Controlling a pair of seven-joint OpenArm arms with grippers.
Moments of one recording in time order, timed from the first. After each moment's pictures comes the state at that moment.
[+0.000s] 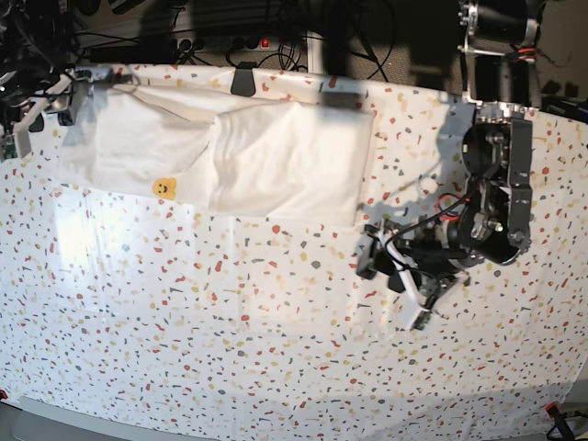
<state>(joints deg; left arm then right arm) -14.4 -8.6 3.6 89.8 -23.6 -22.6 55.0 -30.6 20.6 44.5 121.3 32.6 26.6 -64.2</state>
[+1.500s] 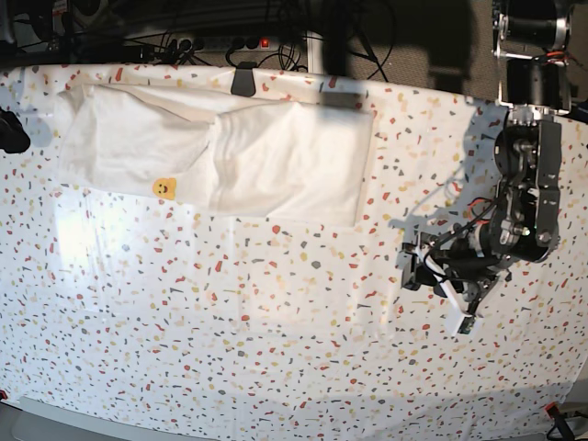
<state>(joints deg) -14.4 -14.2 3.9 89.8 -26.9 -15.6 54.4 -9.9 44.1 49.1 56.8 77.5 34.2 -85.0</state>
